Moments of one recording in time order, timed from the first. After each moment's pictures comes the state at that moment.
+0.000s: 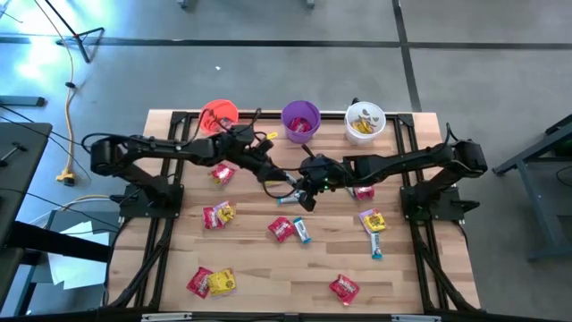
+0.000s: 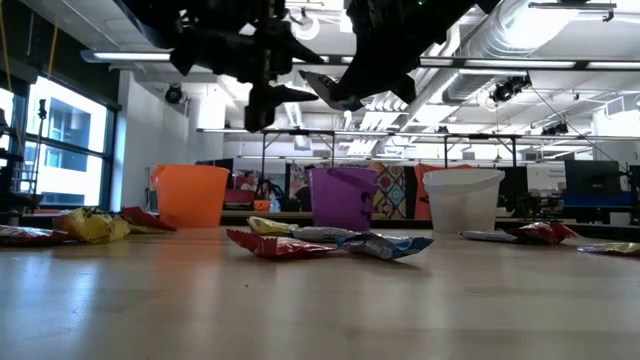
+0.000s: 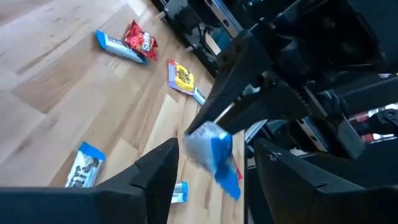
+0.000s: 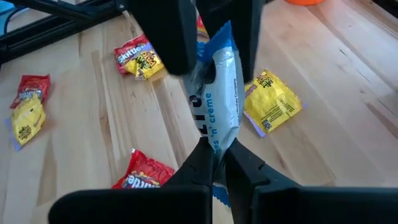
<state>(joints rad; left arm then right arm) 0.27 1.46 0.85 0.20 0.52 -0.76 0.04 1.56 1.13 -0.28 0.15 0.39</state>
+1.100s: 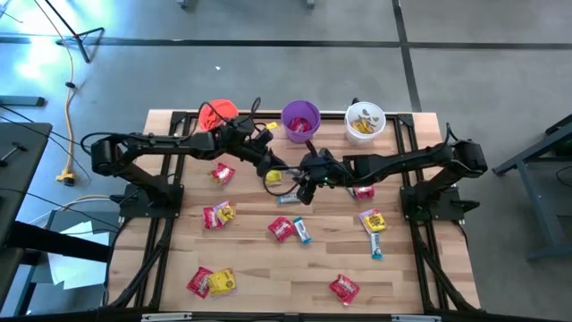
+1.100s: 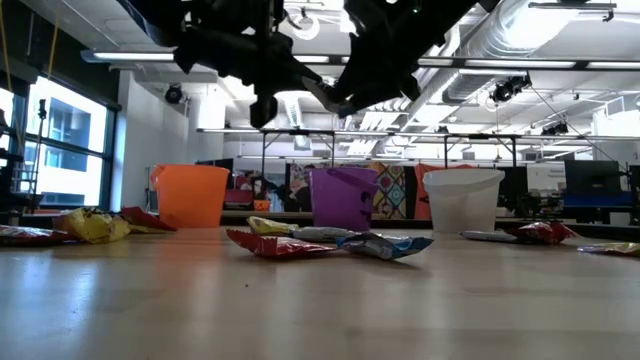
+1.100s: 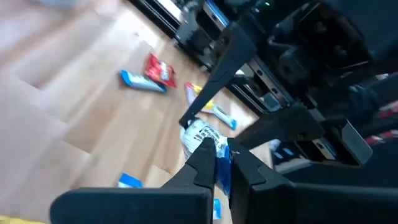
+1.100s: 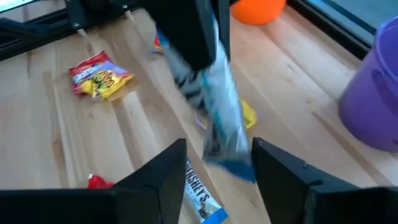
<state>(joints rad) 0.34 1.45 0.89 0.15 0.50 -0.57 0.03 1.56 1.13 -0.28 0.31 0.40</state>
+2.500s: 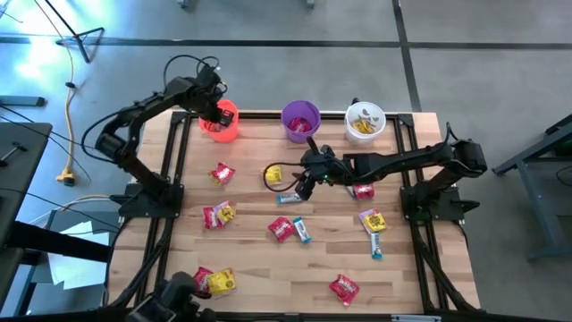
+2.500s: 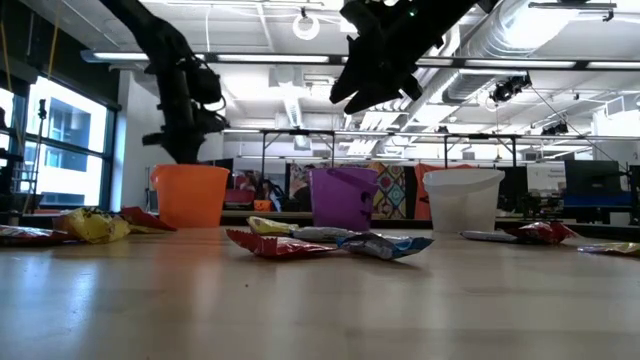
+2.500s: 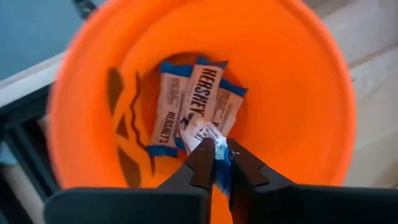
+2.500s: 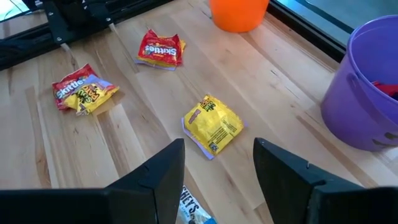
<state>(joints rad) 1.04 1.59 1.19 -0.88 0.05 -0.07 0.02 1.56 1.13 -0.27 0.36 0.42</state>
